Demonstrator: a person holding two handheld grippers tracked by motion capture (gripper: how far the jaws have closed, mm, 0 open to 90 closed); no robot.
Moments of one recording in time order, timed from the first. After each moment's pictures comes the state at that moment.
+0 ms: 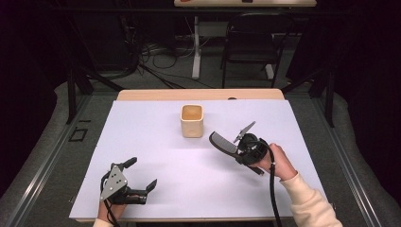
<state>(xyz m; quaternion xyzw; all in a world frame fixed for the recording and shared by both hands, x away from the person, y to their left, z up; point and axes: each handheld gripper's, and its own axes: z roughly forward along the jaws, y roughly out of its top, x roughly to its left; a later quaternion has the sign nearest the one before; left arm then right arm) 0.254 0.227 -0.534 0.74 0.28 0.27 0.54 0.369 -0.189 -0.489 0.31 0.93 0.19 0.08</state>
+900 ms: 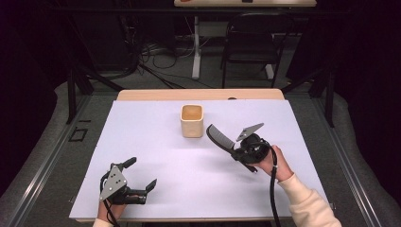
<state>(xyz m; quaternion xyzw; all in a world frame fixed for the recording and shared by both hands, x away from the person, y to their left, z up) 0.253 0.227 -0.533 0.75 0.28 0.27 0.54 0.365 -0.195 -0.489 0.29 0.90 0.30 0.10</state>
